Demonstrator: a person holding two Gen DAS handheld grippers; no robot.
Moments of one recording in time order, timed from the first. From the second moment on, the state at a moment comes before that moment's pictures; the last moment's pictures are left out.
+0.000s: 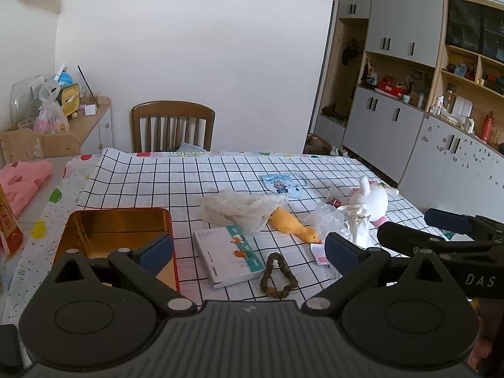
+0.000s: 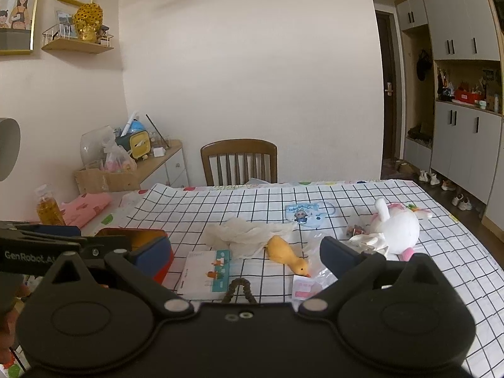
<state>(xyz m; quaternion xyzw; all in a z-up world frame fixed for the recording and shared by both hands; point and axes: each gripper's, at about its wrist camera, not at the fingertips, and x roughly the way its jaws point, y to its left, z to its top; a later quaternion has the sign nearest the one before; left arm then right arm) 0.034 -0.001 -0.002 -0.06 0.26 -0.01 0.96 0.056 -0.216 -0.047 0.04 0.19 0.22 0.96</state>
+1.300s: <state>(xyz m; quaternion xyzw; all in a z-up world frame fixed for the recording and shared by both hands) 0.096 -0.040 -0.048 -0.07 0.36 -0.02 0.93 0.110 -0.257 -0.093 0.03 0.29 0.24 0.93</state>
